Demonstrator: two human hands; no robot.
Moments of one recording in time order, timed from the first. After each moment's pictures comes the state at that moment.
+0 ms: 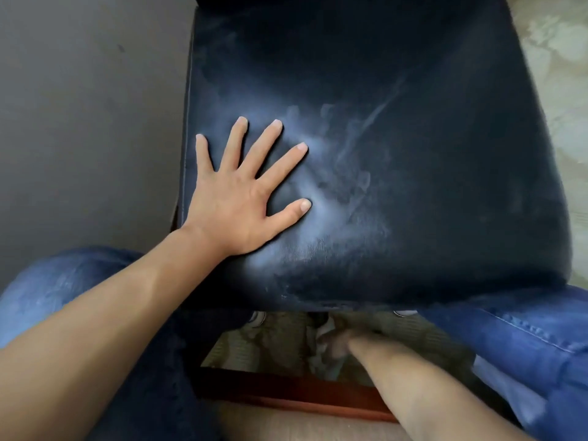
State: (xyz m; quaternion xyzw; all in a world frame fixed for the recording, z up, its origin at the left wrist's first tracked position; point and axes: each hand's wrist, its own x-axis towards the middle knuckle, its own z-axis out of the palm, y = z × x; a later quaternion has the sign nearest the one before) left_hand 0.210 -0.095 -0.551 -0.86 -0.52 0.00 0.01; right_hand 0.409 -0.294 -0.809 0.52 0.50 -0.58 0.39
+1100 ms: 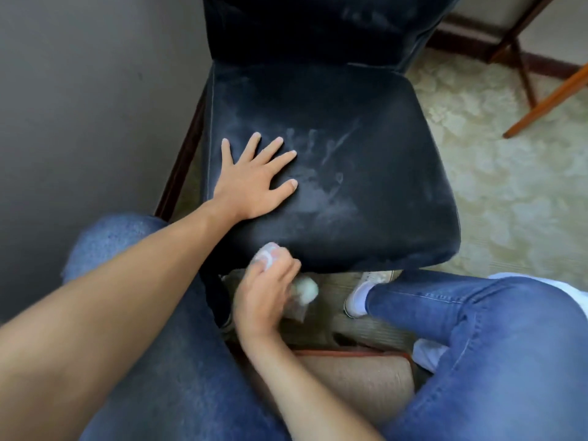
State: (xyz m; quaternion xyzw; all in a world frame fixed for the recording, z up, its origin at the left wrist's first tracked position) left_hand 0.211 -0.088 -0.540 -0.83 -0.54 -0.04 -0.12; right_hand 0.243 -0.266 -0.571 0.83 0.40 -0.12 -0.38
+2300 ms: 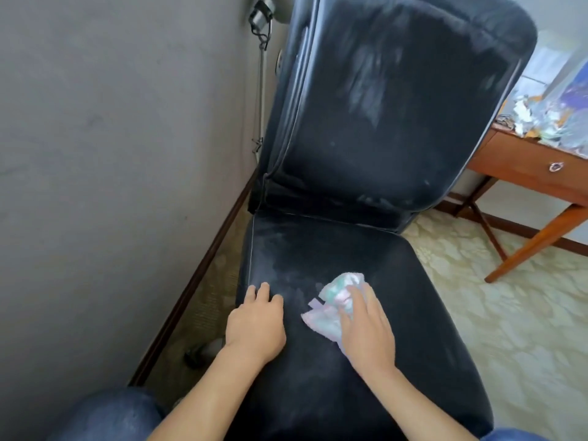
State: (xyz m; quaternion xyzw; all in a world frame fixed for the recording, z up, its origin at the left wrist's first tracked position) left_hand 0.179 -0.078 -0.496 -0.75 -0.63 -0.02 -0.21; right_hand 0.401 -0.091 -0.531 0.74 0.65 -0.02 -0.17
